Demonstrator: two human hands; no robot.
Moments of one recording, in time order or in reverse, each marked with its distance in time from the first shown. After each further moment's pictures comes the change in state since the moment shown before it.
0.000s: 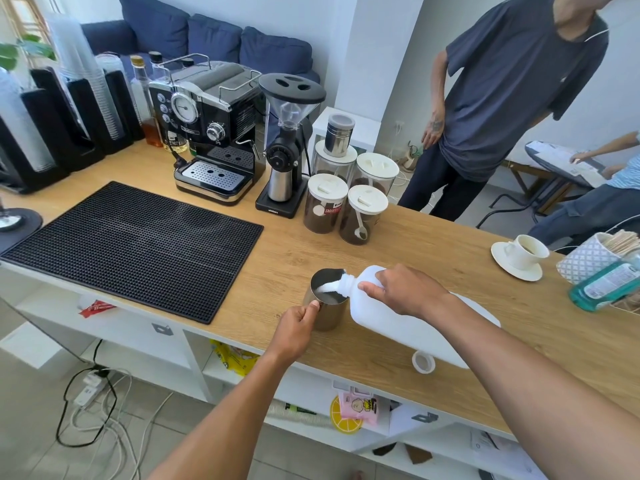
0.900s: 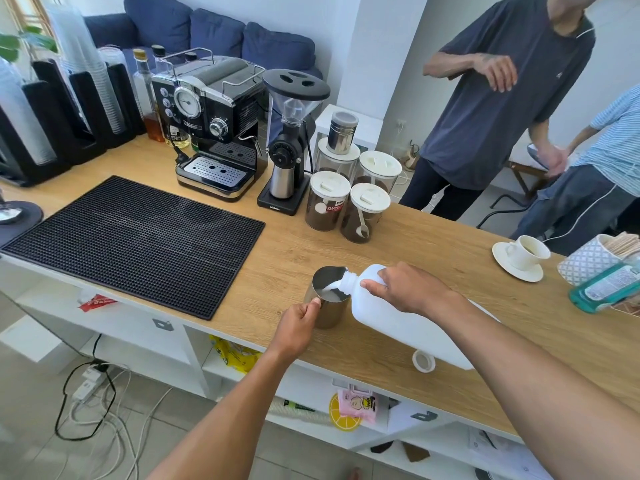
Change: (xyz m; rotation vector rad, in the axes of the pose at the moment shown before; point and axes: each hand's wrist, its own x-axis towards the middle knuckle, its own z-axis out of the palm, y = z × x) left_hand -0.001 0.000 0.001 -0.005 0.005 -0.001; right_hand -0.001 -0.002 -0.006 0.027 -0.052 0.021
